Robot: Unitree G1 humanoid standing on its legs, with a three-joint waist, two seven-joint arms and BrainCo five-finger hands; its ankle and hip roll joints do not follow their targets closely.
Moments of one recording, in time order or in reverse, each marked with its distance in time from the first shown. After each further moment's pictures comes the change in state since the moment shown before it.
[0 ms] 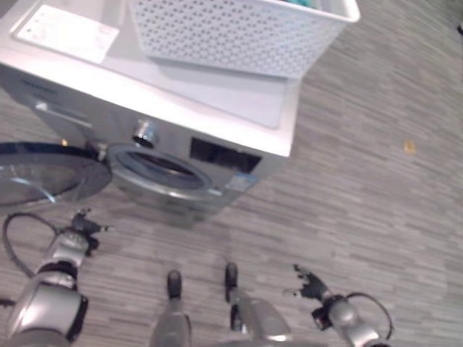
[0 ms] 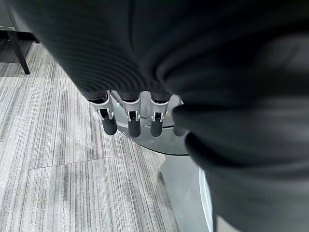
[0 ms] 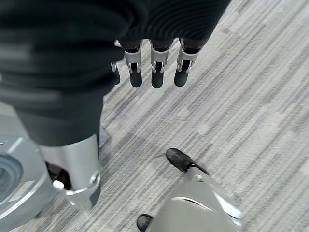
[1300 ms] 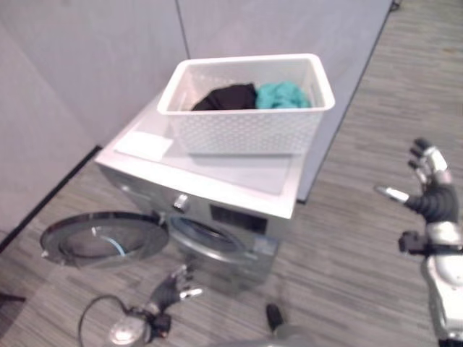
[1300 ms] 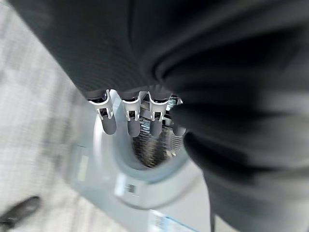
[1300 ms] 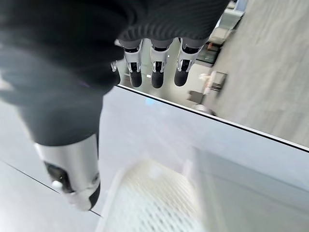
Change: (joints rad) left arm 0.787 -0.263 -0.041 -1.112 -0.426 0.051 -0.239; right arm 0.076 -0.161 -0.747 -0.936 0.179 -0.122 -0.131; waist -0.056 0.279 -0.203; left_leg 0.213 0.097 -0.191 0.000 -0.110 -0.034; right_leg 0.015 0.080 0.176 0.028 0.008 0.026
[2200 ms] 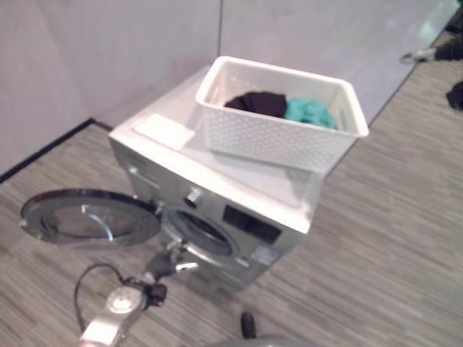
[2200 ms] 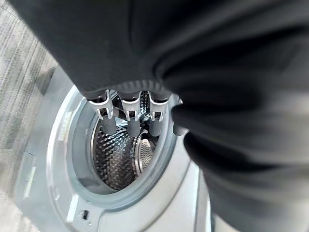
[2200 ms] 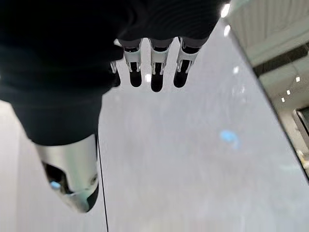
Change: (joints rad) left arm -0.127 0.086 0.019 0.019 0.029 0.007 0.021; right arm -1.251 -0.721 0.947 0.695 -0.102 0.160 0.017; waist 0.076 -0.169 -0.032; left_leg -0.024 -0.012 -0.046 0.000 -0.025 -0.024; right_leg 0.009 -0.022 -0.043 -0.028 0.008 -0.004
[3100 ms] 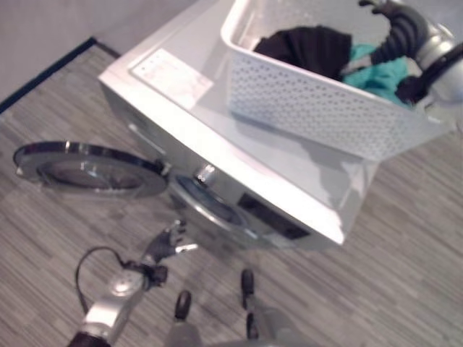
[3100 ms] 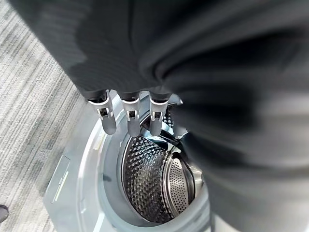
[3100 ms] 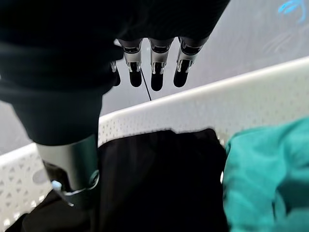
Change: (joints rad) left arm -0.084 0.010 -0.004 0.003 -0.035 -0.005 0.047; right arm -0.148 0.066 0.193 -0.097 0.101 0.005 0.128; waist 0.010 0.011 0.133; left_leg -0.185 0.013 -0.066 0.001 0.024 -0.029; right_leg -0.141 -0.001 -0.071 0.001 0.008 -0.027
